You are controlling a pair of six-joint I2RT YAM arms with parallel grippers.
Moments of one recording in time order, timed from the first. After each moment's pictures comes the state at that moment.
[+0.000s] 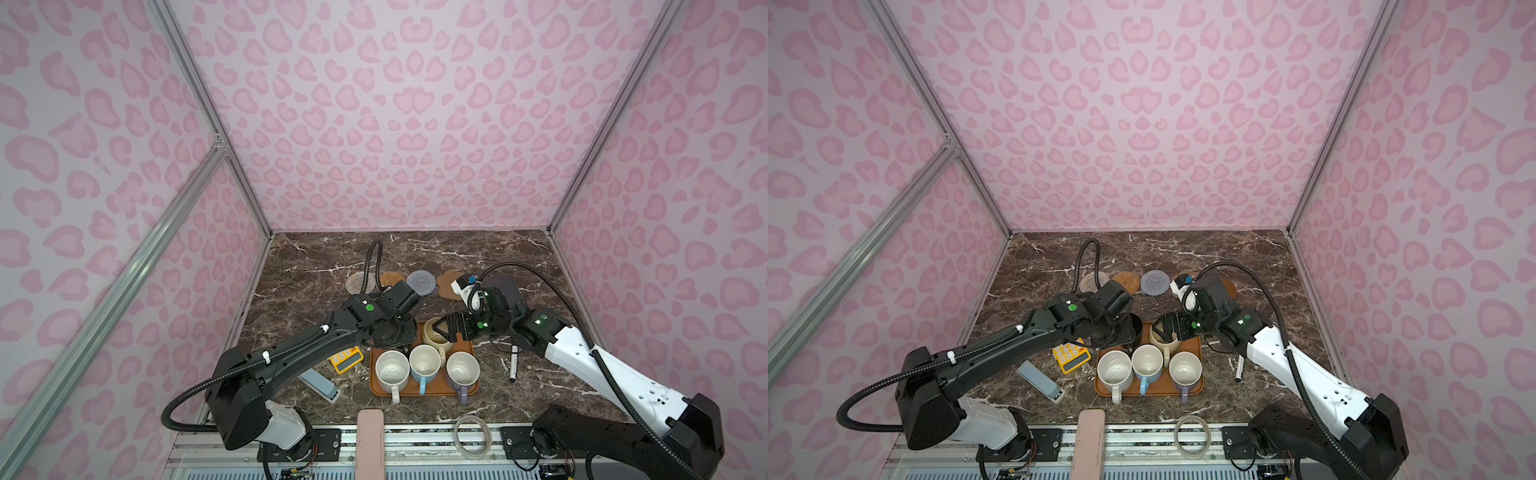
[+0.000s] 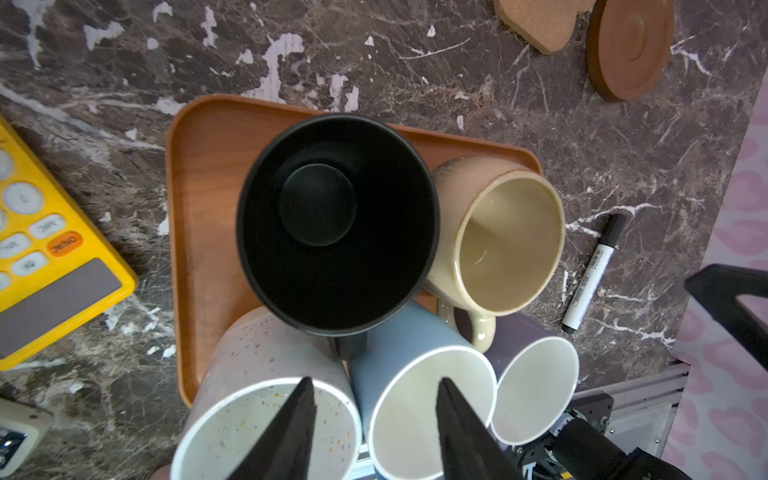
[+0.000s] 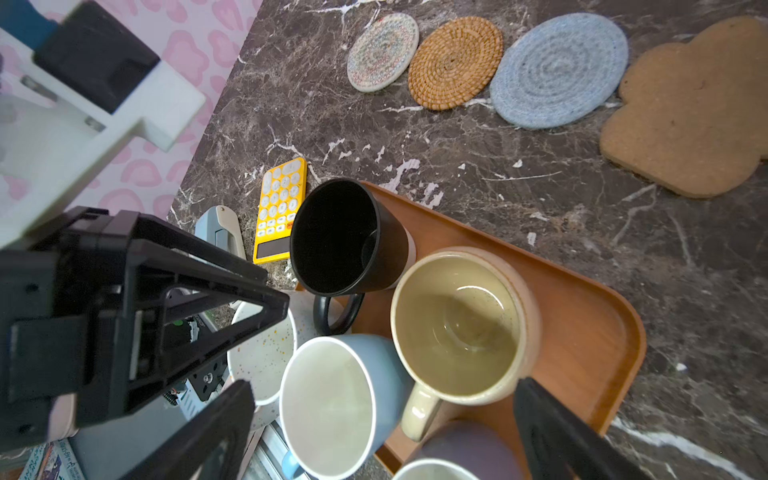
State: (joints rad) left arm -0.89 1.49 1.23 -0.90 -0.01 -1.02; right arm 0.61 1.15 0.92 -0.56 -0.32 0.38
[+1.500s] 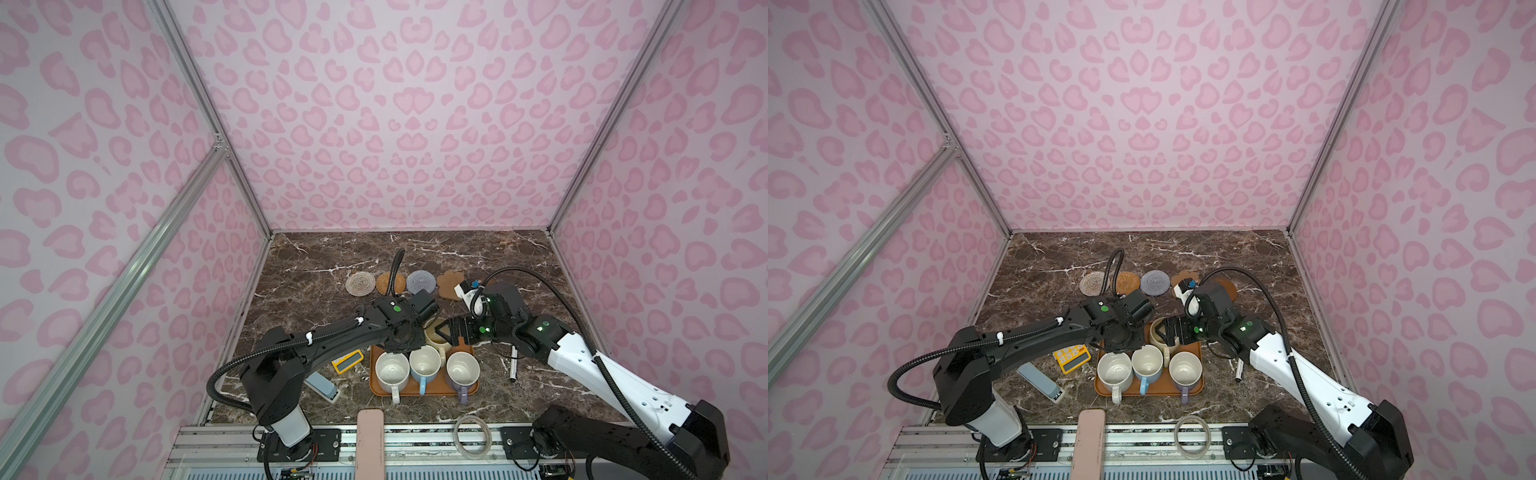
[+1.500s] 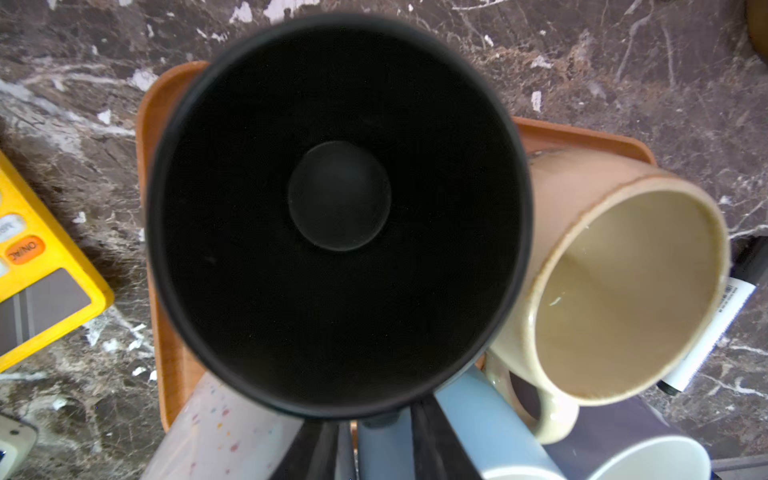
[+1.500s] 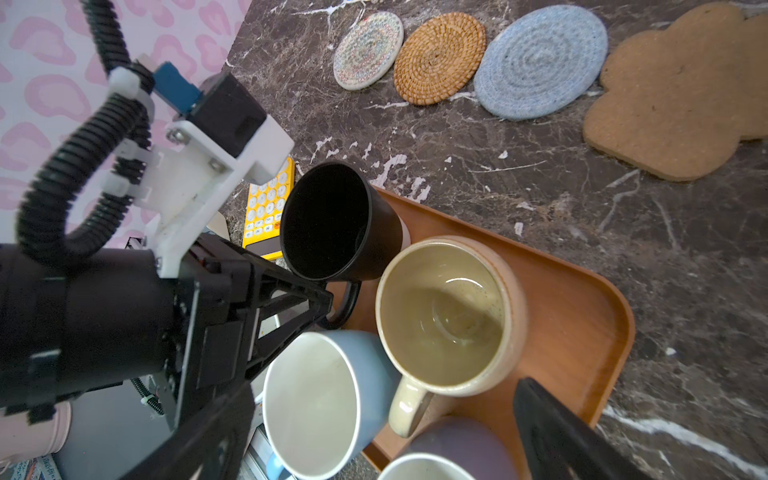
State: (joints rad) left arm -0.94 1.67 1.27 -0.91 -0.08 -1.06; right arm 0.61 1.10 0.85 -0.53 -0.29 0.40
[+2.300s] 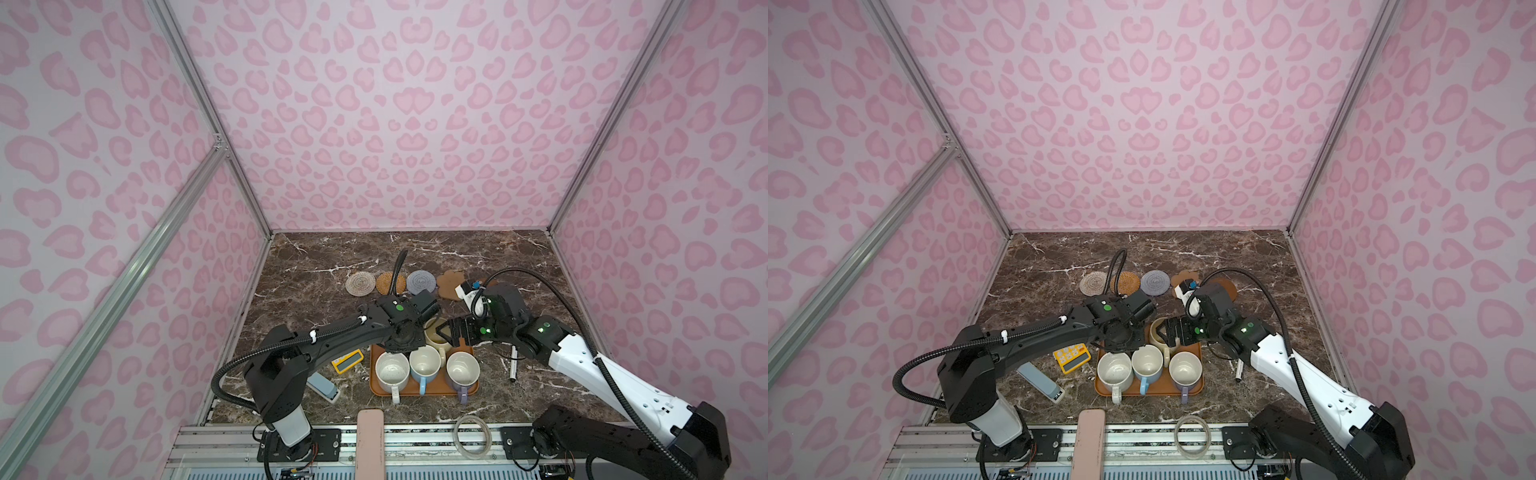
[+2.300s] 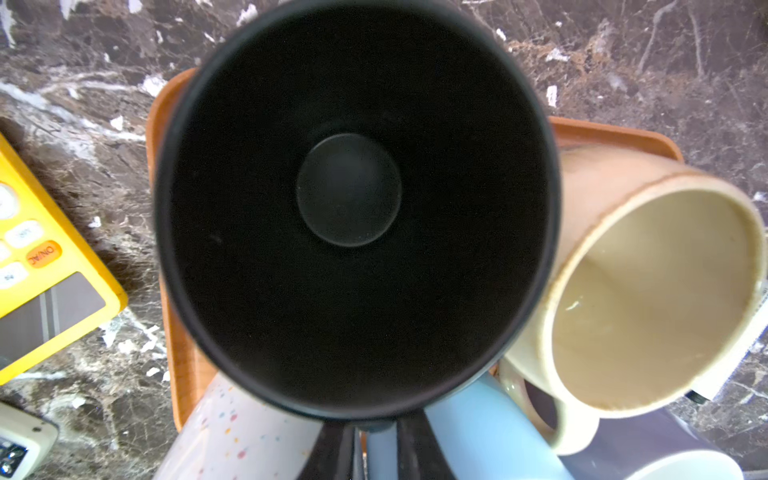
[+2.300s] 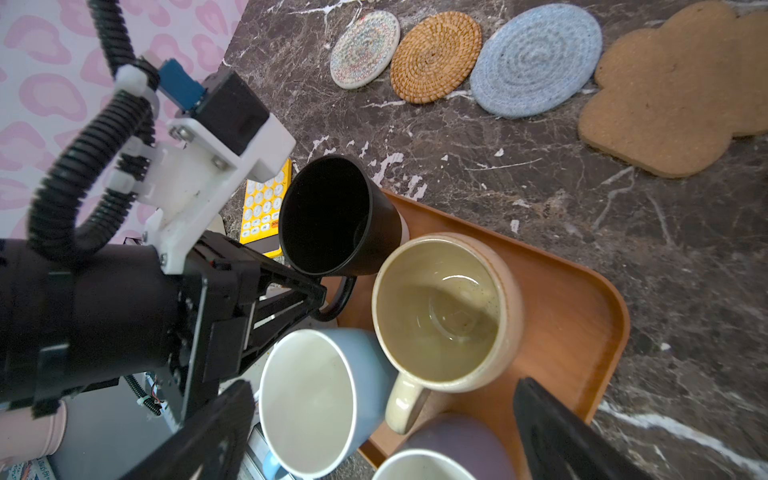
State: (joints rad) left arm -0.95 1.69 1.29 -0.94 -0.10 -1.05; right arm 0.61 1.10 0.84 -0.53 -0.29 0.40
